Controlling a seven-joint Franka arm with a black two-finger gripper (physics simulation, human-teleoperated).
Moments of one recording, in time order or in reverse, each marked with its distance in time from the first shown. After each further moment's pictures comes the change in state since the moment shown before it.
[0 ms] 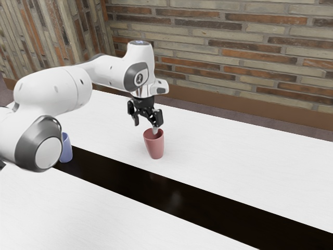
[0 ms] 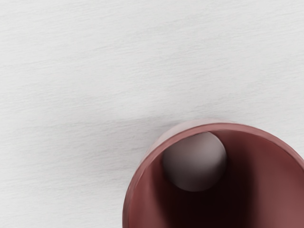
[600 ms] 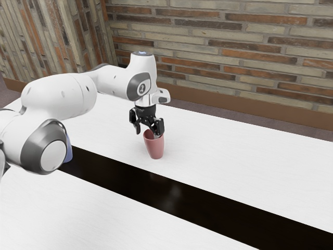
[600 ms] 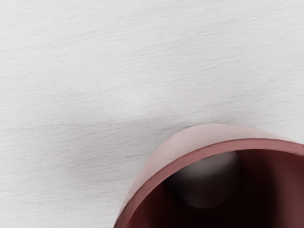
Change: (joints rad) arm 0.000 0.045 0.000 -0.015 -0.003 0.040 -0.009
